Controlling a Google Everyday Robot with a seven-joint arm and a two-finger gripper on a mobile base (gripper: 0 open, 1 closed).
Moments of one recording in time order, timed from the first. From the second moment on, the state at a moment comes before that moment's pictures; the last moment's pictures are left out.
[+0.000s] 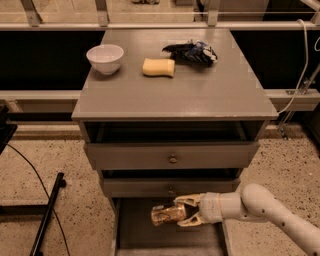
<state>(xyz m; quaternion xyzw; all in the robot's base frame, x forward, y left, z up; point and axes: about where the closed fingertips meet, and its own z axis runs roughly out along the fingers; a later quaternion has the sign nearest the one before) 0.471 -0.085 0.473 -0.72 0.45 0.19 0.48</state>
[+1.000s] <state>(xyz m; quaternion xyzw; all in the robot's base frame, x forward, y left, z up) 0.441 -0.039 0.548 -0.77 0.34 0.19 0.50</state>
